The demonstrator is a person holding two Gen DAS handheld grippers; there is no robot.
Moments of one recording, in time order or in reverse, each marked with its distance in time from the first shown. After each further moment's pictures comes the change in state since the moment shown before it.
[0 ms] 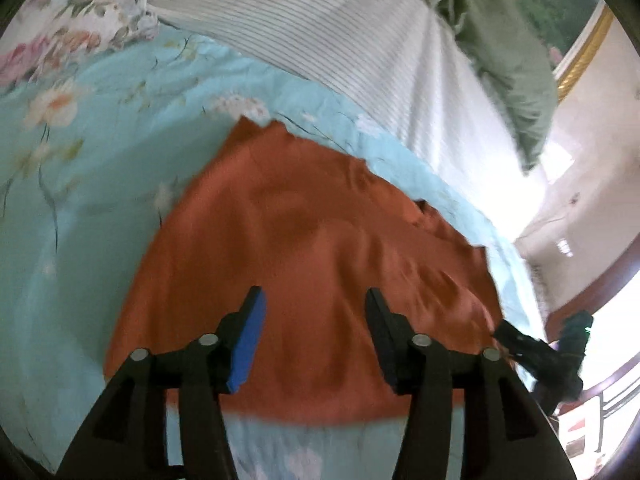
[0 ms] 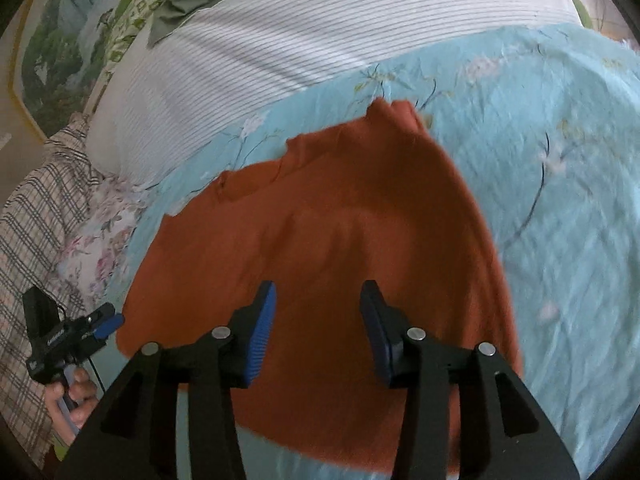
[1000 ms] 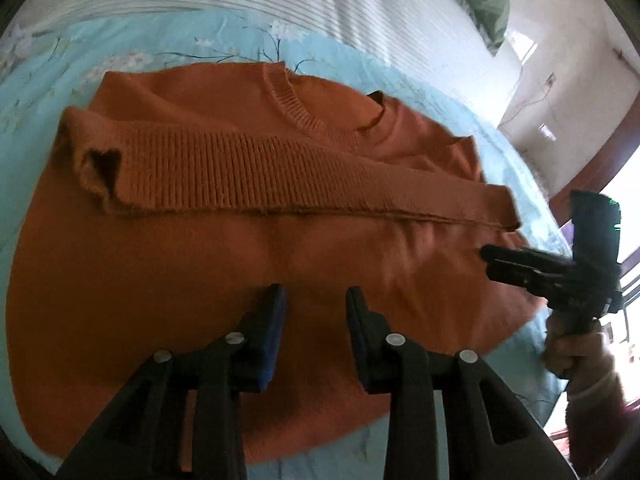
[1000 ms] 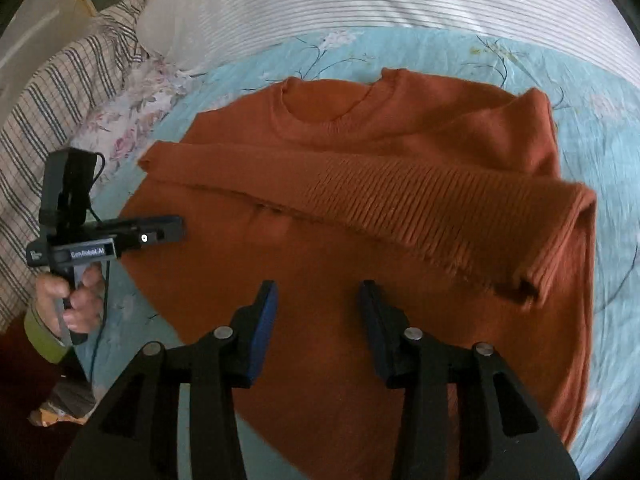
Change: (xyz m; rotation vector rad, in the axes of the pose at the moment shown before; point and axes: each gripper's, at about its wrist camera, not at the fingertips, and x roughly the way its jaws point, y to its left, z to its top) left arm 0.093 -0.037 -0.006 0.318 0.276 -0.028; right arm 0.055 0.040 0.011 -0.361 0.277 0.053
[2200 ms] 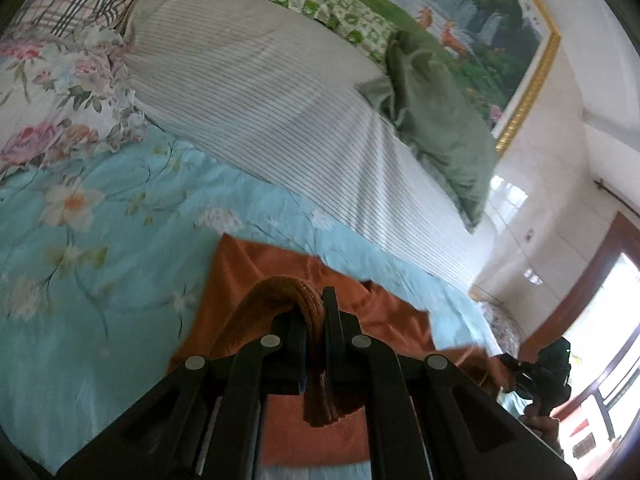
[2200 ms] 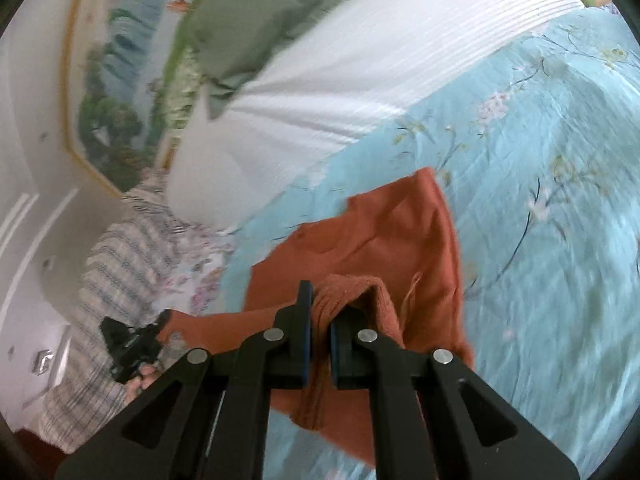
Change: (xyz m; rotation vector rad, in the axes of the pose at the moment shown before) left arm -0.196 0.044 -0.022 -0.220 -0.563 -0.051; right arm -0.130 -0.072 -0.014 0.433 -0.380 0.229
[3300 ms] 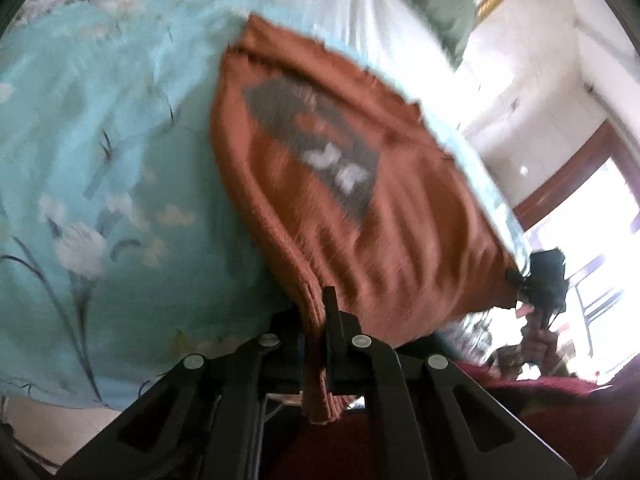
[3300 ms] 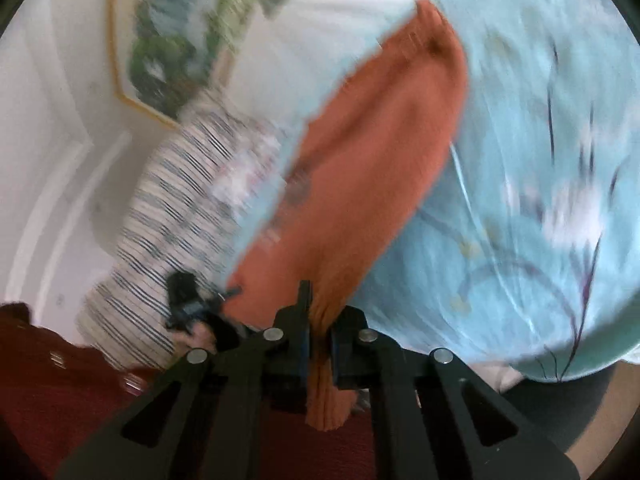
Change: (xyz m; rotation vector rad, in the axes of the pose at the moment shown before) left arm -0.142 0.057 -0.216 0.058 0.454 -0.076; right arm -0.102 -0.010 -0.244 0.002 0.168 0.267
